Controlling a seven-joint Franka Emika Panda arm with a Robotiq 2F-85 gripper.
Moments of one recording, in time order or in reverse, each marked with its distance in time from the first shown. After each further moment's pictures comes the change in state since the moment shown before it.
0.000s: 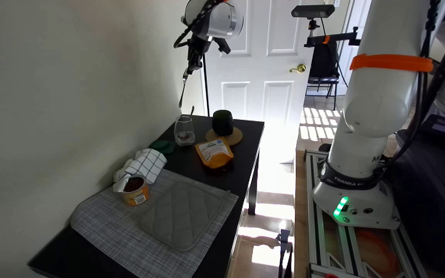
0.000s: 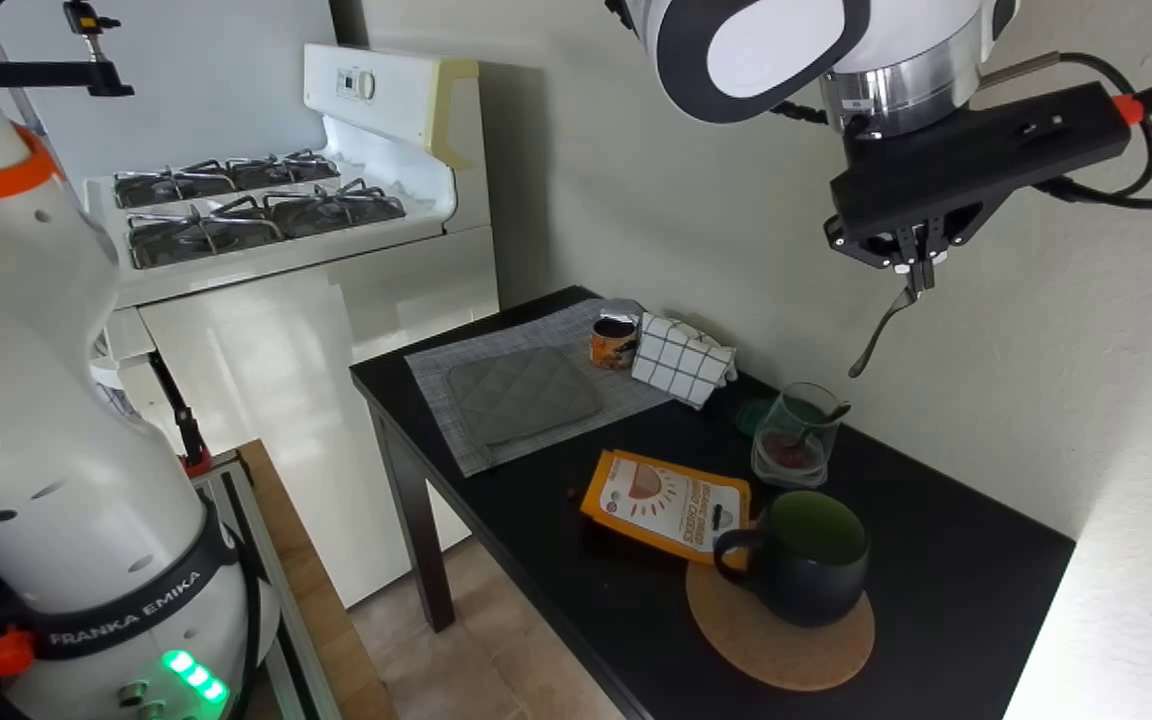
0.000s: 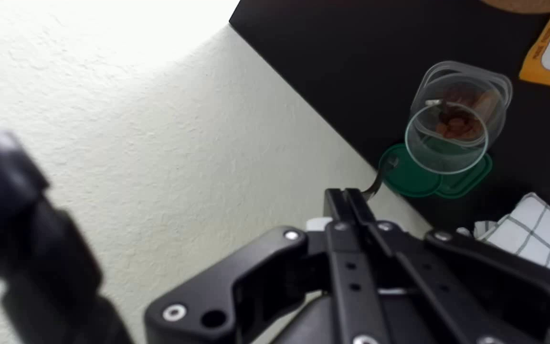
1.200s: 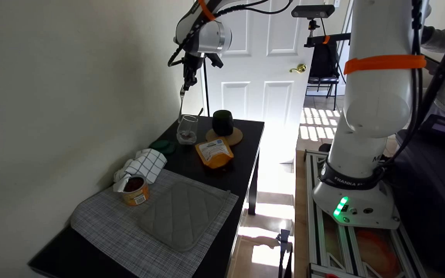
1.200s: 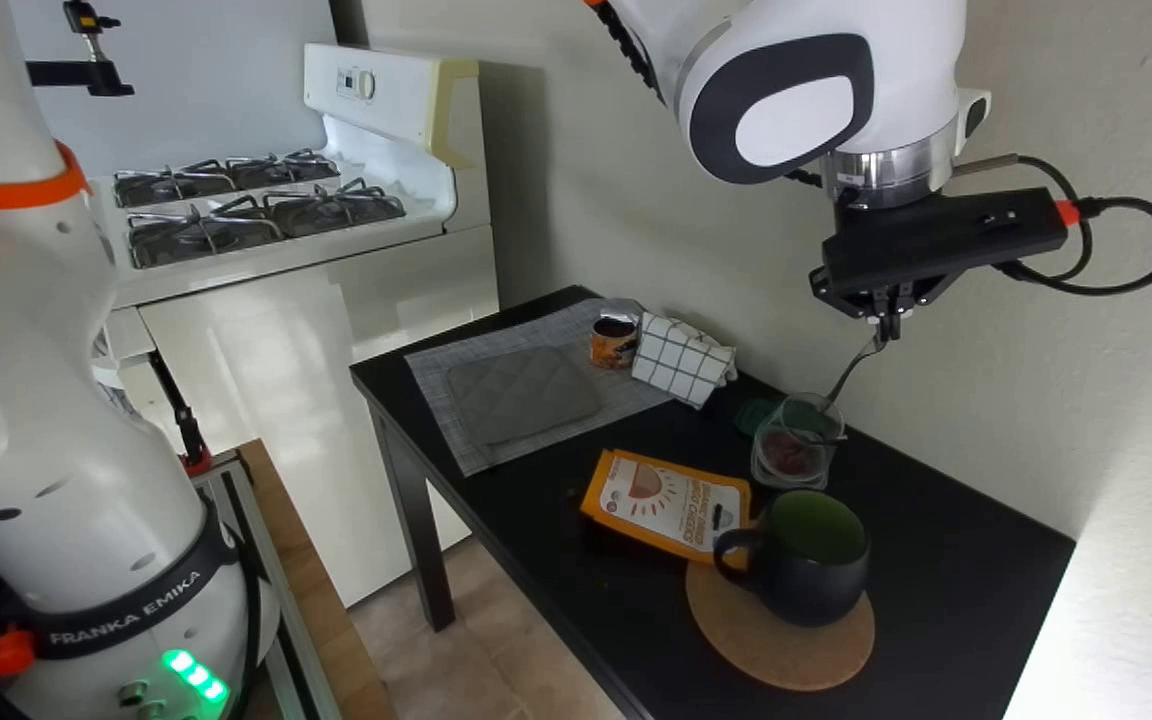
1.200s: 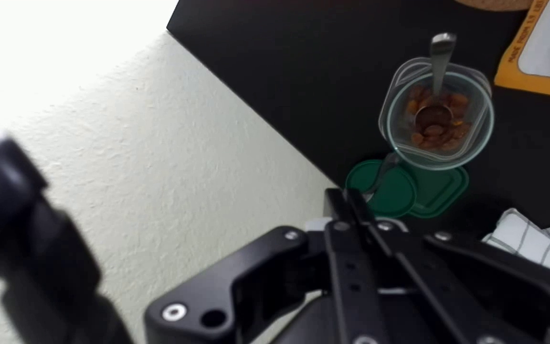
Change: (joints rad) arm 0.024 0.158 0.009 0.079 0.010 -0.035 0.040
